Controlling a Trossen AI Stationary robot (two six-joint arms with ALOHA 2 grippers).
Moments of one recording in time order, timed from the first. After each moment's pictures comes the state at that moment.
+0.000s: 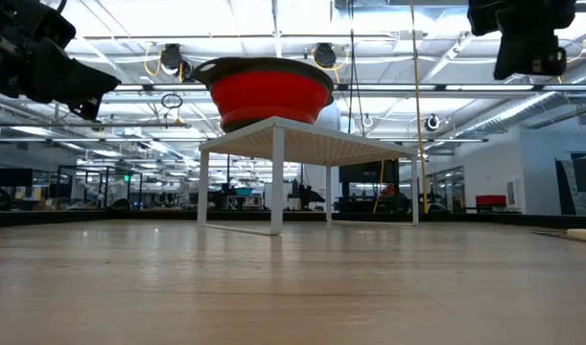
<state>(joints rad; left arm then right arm) -0.05 0.01 0.10 -0.18 -0.01 -0.05 0.09 0.81 0.90 -1.00 0.05 0.88</state>
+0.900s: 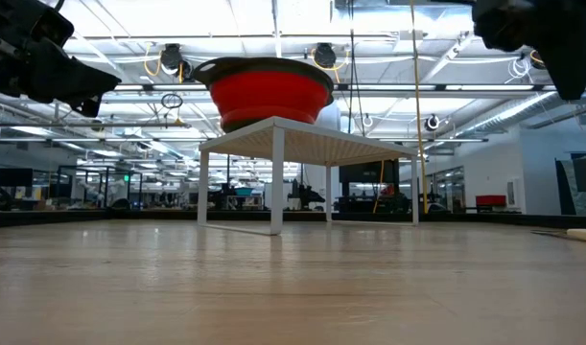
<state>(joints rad) -0.05 0.01 0.10 -0.18 -0.01 0.00 0.38 1.32 1.15 -1.37 0.02 1.69</state>
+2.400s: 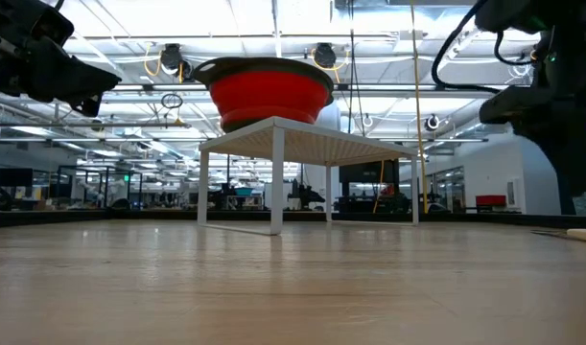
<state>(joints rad) -0.05 0.01 0.10 -0.17 -0.01 -0.01 0.35 1.29 0.76 -0.98 -0.08 1.93</state>
